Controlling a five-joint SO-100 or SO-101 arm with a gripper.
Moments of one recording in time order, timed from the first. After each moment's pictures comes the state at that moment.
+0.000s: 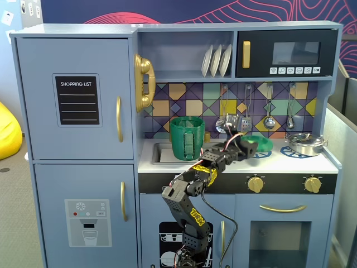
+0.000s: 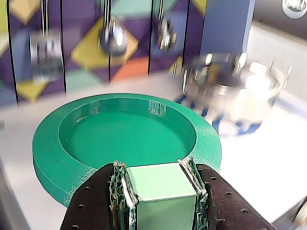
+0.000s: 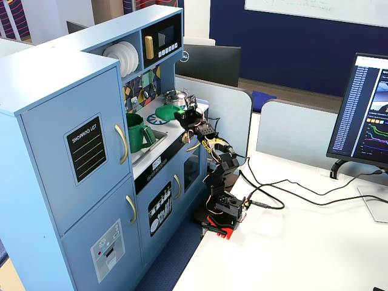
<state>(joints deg) 35.2 122.5 116.5 2.7 -97.8</state>
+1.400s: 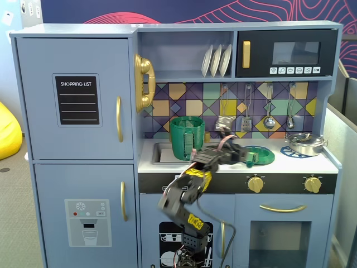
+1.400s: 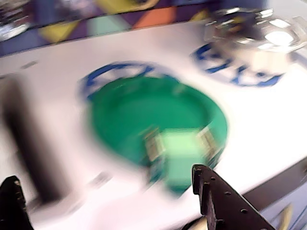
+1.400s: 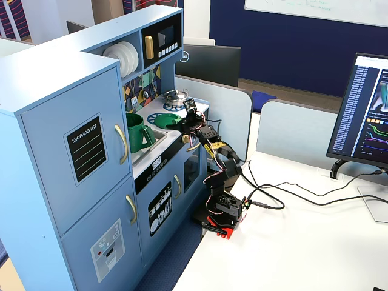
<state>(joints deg) 30.1 138.7 118.0 28.3 -99.6</state>
